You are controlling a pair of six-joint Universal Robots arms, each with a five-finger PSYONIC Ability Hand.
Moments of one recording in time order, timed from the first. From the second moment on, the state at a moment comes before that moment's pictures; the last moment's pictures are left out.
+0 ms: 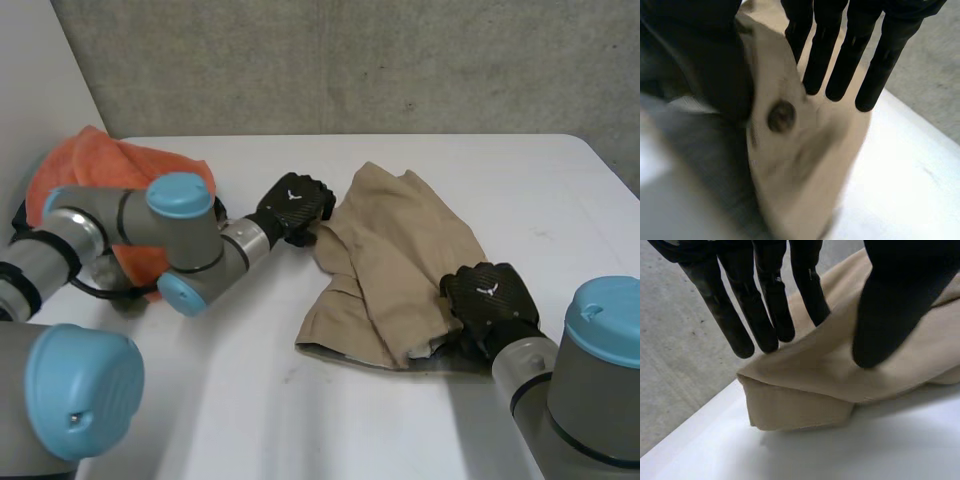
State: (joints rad) left arm 4.25 -2.77 -0.55 3.24 -1.11 3.46; right arm 2.05 -1.30 1.91 -0.29 1.67 2.81; left_hand 0.98 0.93 0.92 0.93 0.75; right_hand 0.85 0.94 0.92 0.92 0.74
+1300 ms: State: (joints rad) left arm 4.19 -1.91 -1.53 3.34 -1.52 3.40; right arm 1.89 -1.17 1.18 0.06 1.61 2.62; left_hand 0.35 0.34 0.34 0.34 0.15; right_hand 0.24 0.26 0.26 0.26 0.09
